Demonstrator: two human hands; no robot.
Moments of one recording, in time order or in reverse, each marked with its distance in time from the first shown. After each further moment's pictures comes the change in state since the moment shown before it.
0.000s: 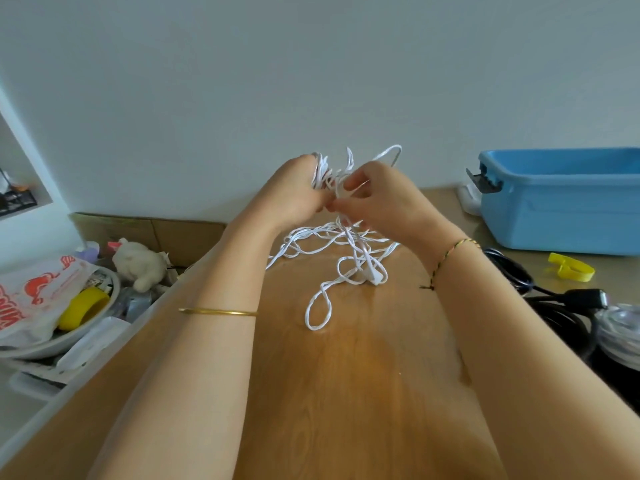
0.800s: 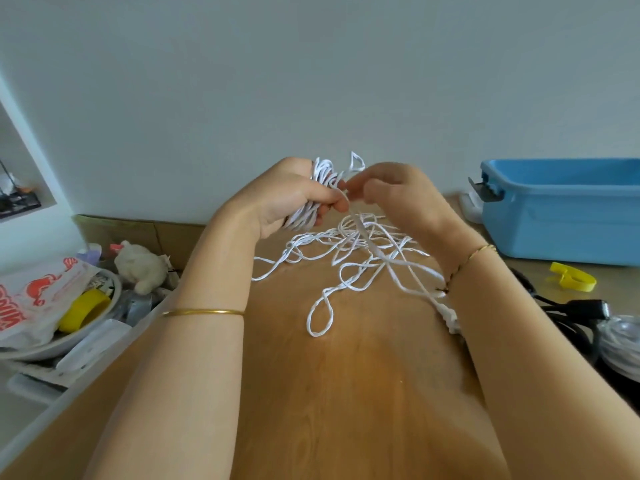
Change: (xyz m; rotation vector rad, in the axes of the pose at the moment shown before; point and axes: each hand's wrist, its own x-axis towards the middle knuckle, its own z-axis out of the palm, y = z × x) left_hand -0.013 0.013 -0.021 -0.535 -0.173 -0.188; right_hand 0.004 0.006 -0.015 0.157 0.062 -0.053
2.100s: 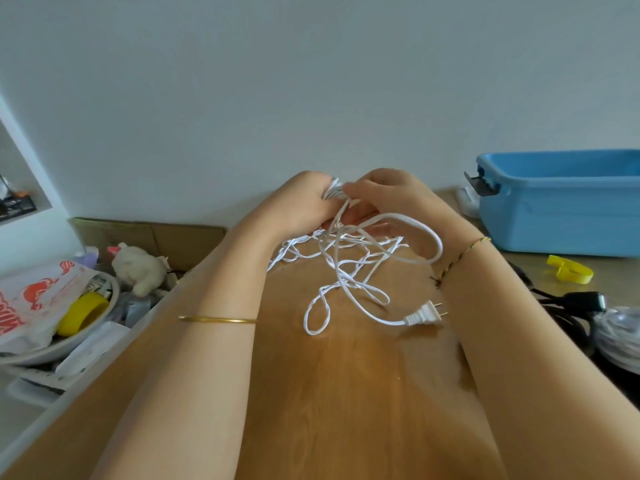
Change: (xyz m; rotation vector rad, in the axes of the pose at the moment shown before) left_hand 0.013 -0.016 0.016 0.484 0.010 0.160; right_hand -0.011 -0.002 0.000 0.310 -0.114 0.234
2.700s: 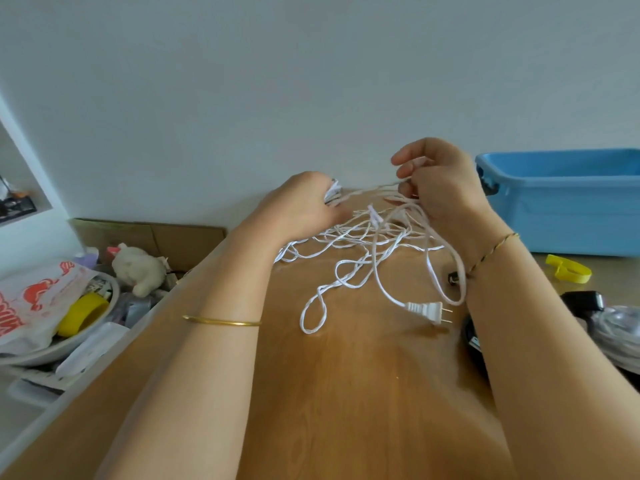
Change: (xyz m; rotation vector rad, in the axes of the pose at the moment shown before) left_hand 0.009 -0.004 0.003 0.387 0.068 0.029; right_hand 0.004 0.000 -0.026 0.146 0.379 -0.123
